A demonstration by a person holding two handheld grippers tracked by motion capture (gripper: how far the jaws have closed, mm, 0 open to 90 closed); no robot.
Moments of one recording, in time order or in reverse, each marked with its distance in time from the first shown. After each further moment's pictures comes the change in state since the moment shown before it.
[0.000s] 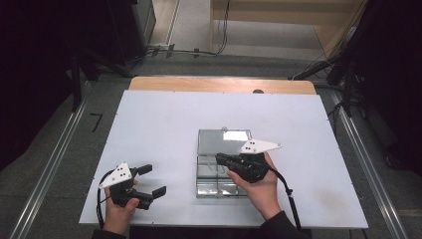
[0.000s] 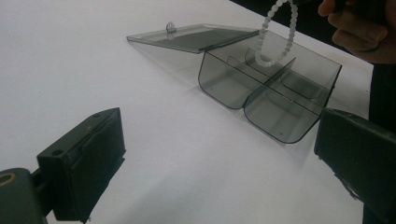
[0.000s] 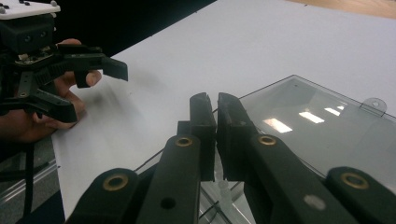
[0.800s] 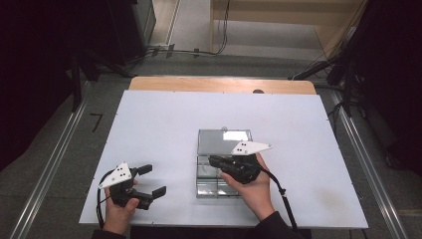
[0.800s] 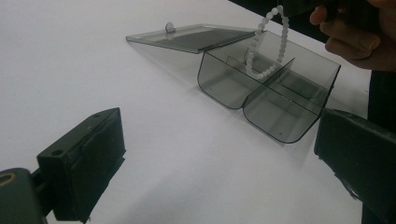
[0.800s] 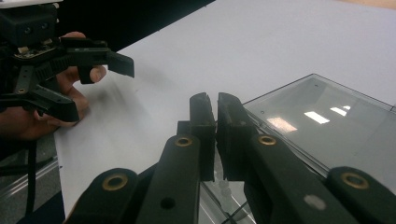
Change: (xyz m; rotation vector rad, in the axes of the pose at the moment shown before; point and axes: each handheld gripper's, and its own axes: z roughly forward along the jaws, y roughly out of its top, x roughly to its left) left arm 0.000 0.000 0.000 0.000 -0.003 0.001; right arm 0.007 -0.002 0.017 0.012 0.022 -0.012
